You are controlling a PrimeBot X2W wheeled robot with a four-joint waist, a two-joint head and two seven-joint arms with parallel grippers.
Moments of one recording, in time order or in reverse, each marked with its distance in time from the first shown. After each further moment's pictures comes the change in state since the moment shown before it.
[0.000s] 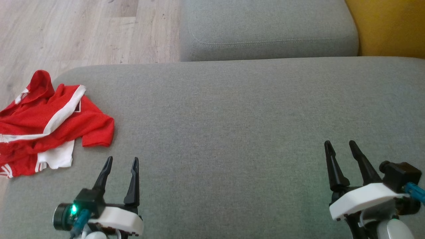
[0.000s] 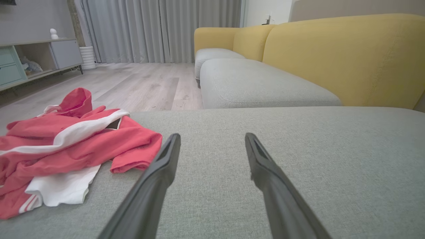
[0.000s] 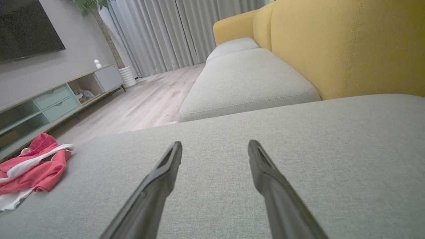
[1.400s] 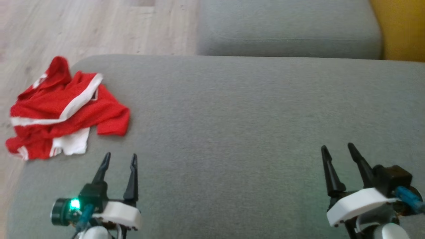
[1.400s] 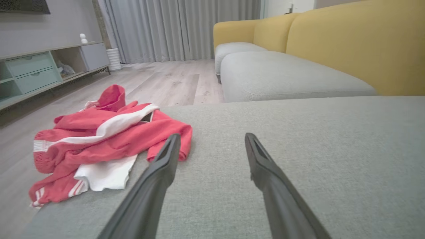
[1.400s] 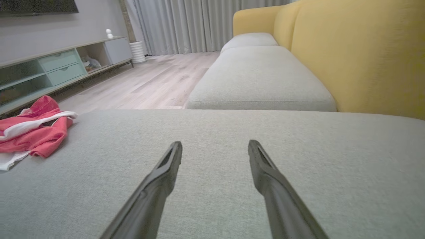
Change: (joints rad) left arm -0.034 0.001 -0.007 0.040 0.066 0.055 -0.007; right arm 0.031 0.000 0.006 -0.040 -0.144 0.000 0.001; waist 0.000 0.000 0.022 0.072
